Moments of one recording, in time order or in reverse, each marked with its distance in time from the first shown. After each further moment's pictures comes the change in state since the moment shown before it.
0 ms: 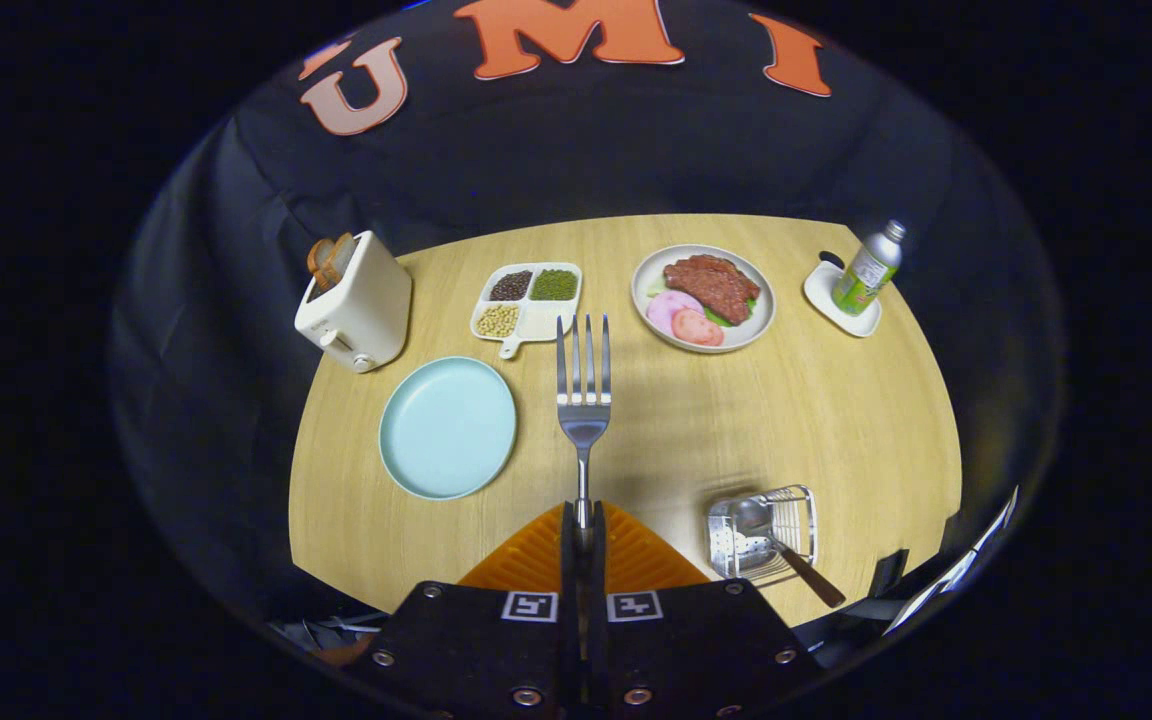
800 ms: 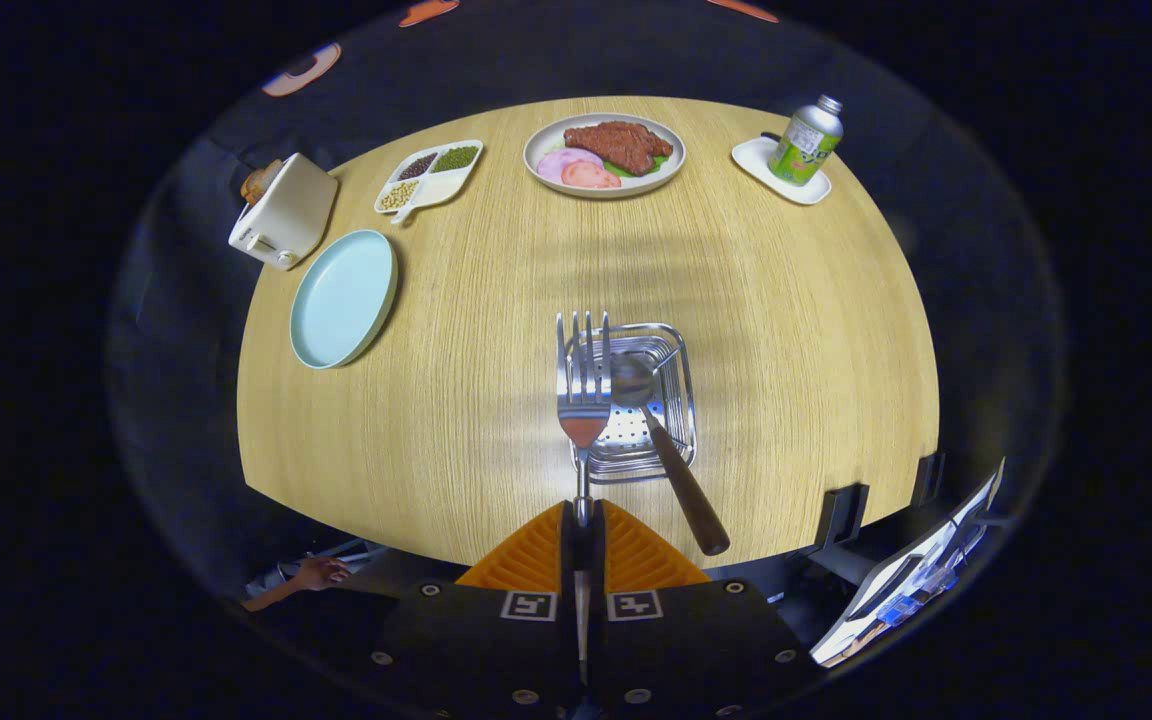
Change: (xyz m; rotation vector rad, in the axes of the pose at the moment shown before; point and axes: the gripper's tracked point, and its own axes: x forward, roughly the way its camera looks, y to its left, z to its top) arm 0.004 -0.109 -0.115 0.008 0.356 -0.037
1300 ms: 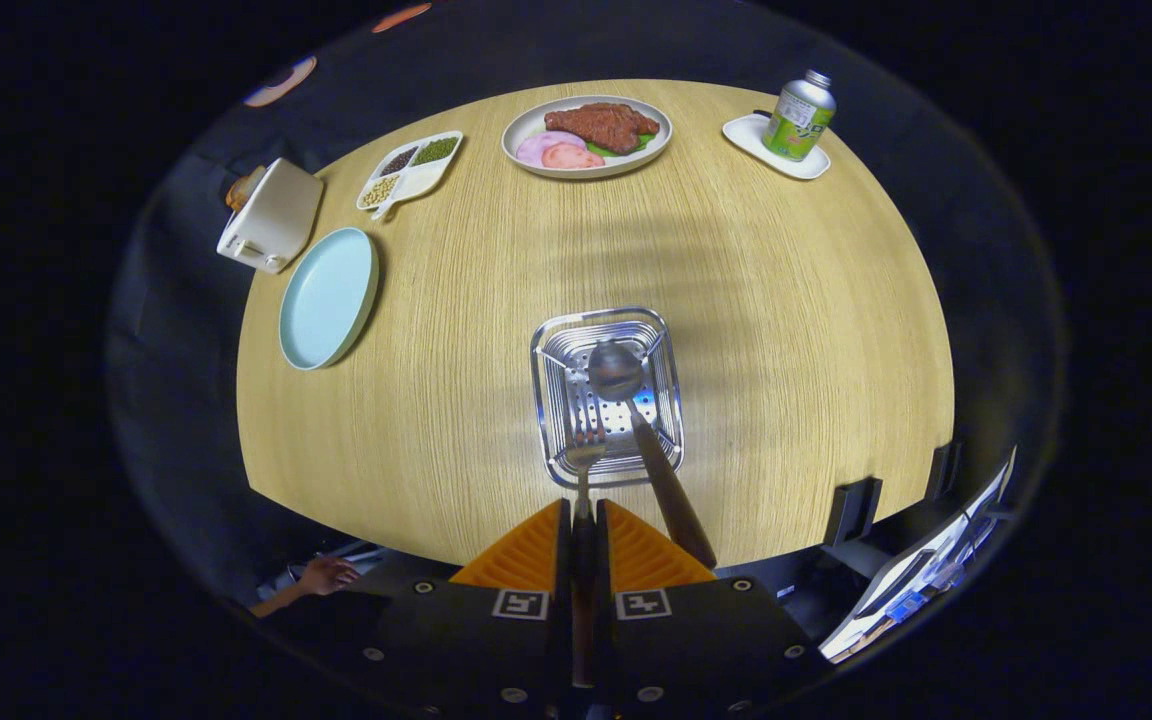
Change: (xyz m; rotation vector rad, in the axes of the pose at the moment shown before) arm 0.013 -0.008 0.007 0.046 0.009 0.044
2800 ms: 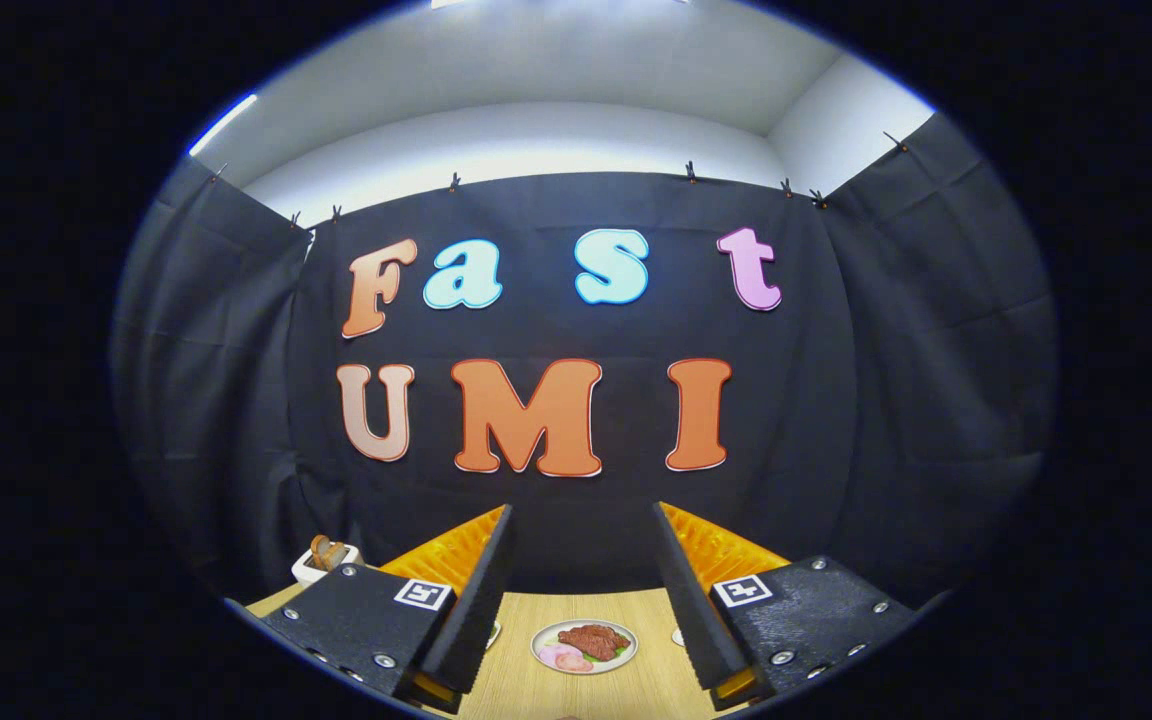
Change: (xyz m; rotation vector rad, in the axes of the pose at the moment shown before) arm -0.397 0.043 0.191 -0.104 -1.571 -0.045
